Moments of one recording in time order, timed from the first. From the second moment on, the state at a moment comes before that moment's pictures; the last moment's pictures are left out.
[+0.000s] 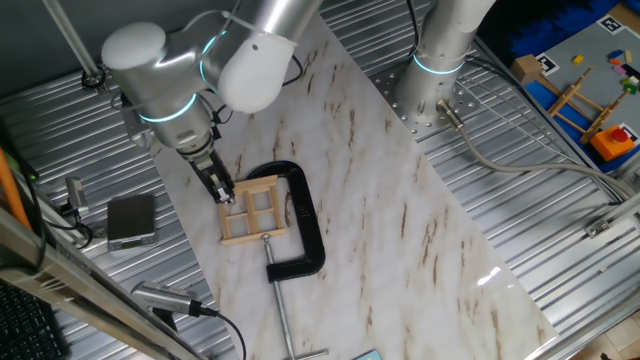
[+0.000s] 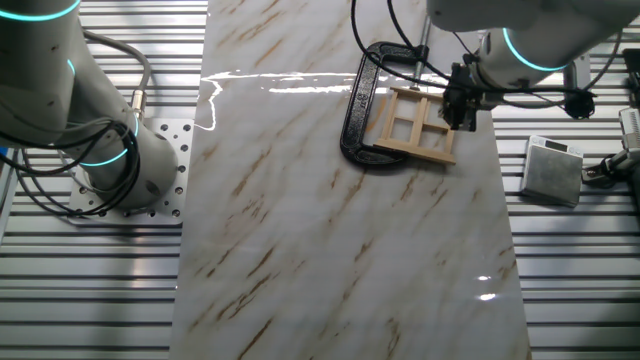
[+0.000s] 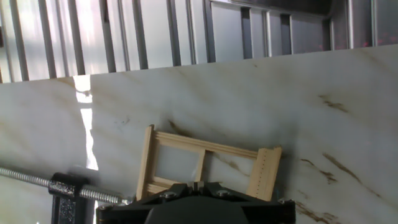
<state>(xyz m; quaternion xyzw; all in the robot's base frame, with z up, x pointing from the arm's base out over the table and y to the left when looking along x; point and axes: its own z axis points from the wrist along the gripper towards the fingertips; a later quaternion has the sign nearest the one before) 0.591 0.086 0.071 -0.01 -0.99 -0.11 0.06</state>
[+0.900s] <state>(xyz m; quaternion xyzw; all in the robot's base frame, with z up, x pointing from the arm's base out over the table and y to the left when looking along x) 0.592 0.091 0.065 -0.09 -0.99 -0.09 0.05</state>
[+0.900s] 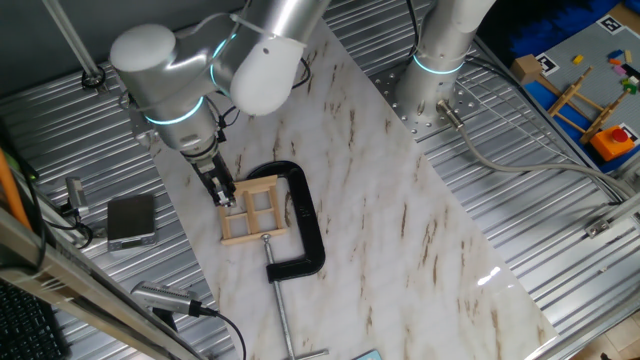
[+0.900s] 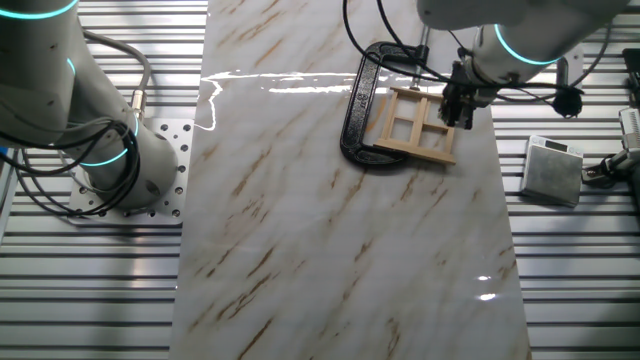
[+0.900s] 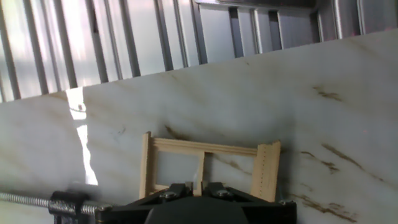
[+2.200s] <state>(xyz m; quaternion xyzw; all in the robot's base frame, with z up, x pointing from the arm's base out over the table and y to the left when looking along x) 0.598 0.097 0.038 -0.08 -0.99 -0.03 0.05</state>
